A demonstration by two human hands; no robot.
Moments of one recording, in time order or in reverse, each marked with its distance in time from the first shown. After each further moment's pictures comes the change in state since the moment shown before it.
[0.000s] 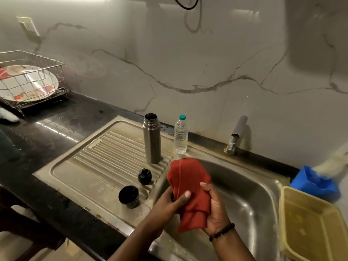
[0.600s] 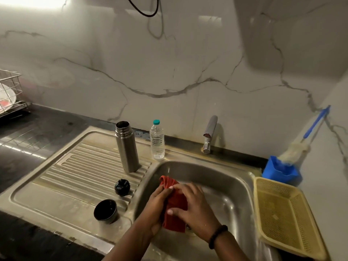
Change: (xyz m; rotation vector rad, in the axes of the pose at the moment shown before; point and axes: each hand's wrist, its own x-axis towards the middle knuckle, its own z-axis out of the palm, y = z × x) left_hand 0.041 -0.005 0.029 -0.380 -0.012 -0.239; right_hand -0.015 -0.014 -0.022 -1.641 0.158 -0.649
